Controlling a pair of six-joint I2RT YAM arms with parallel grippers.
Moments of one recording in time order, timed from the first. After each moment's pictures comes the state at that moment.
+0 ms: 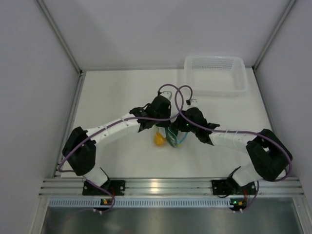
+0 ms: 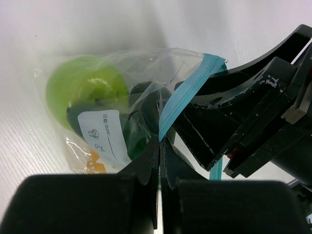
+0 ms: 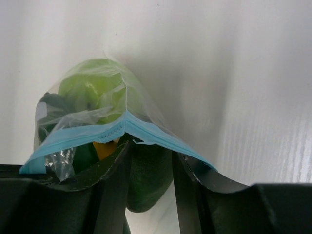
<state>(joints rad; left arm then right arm) -0.84 1.60 1.23 -0.41 -0.11 -0.56 0.70 1.45 0.68 0.17 0.12 0.64</state>
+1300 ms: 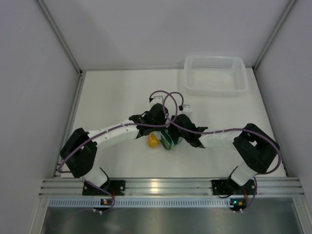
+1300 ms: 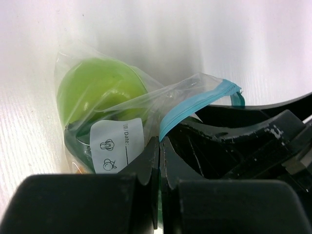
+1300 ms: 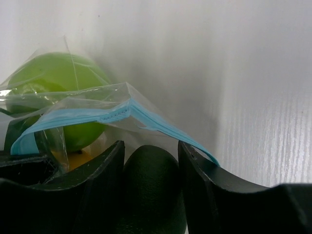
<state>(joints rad) -0.85 1.57 1.05 -0.29 -0.29 -0.70 0.84 1.60 0.73 0.19 0.34 0.72</state>
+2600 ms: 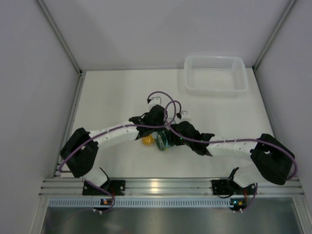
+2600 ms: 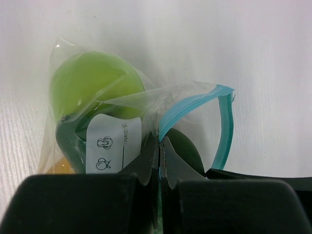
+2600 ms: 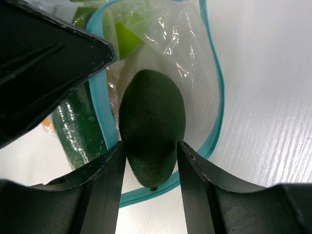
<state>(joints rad) -0.85 1.57 1.01 -0.23 -0.33 -0.74 0.94 1.39 0.64 0.09 0.25 0.68</state>
